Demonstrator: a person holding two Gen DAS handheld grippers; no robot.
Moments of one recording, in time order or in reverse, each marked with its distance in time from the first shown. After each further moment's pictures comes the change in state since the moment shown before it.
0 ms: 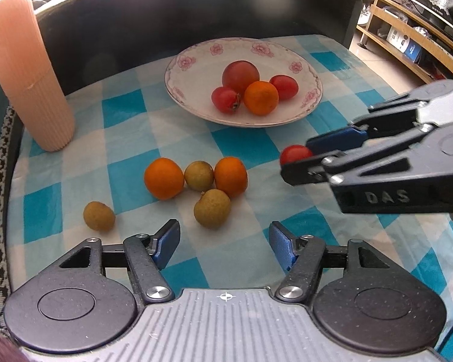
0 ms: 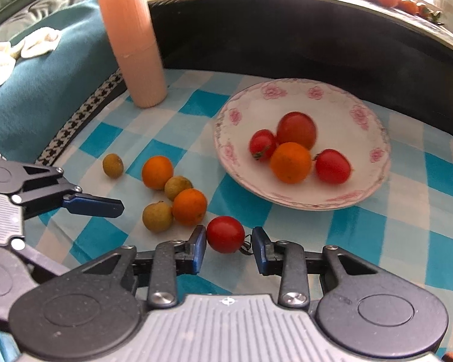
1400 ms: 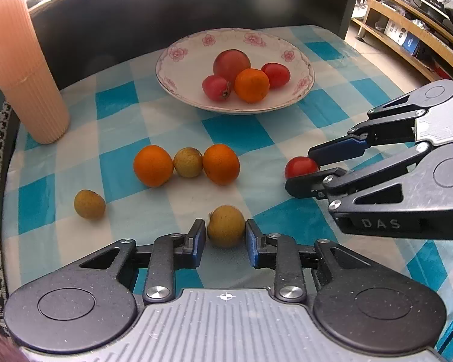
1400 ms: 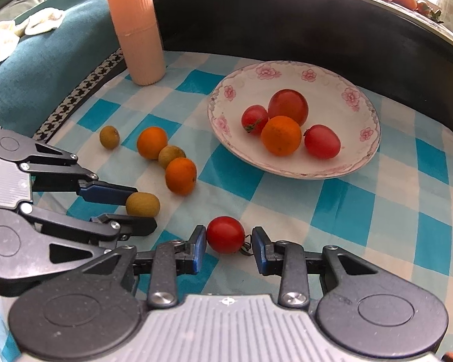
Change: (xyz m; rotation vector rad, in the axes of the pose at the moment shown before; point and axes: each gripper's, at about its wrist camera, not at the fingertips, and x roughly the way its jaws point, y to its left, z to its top) left arm 0.001 -0.010 -0.011 0.018 0.019 0.000; right arm -0.001 0.000 -0.014 -0.061 0.057 -0.026
